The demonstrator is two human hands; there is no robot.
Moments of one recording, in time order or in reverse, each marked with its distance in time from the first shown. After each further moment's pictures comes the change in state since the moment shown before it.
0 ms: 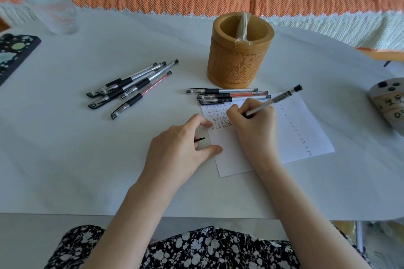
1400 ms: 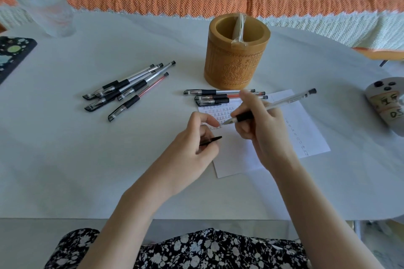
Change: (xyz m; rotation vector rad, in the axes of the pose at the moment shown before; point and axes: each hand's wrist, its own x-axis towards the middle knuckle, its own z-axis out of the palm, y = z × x) left_hand -0.006 0.009 -0.003 -0.531 -0.218 0.119; right_hand 0.003 -0.019 -0.023 0.552 -0.232 0.301
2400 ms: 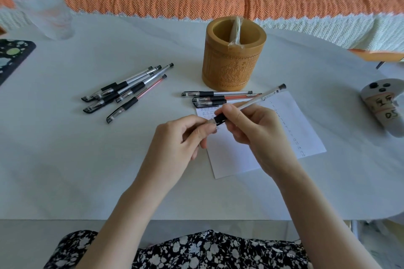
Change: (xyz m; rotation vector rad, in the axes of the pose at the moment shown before) left_hand 0.003 -0.002 -0.007 -0.070 0.246 0.140; right_hand -0.011 -0.004 -0.005 -0.145 -0.210 -0.041
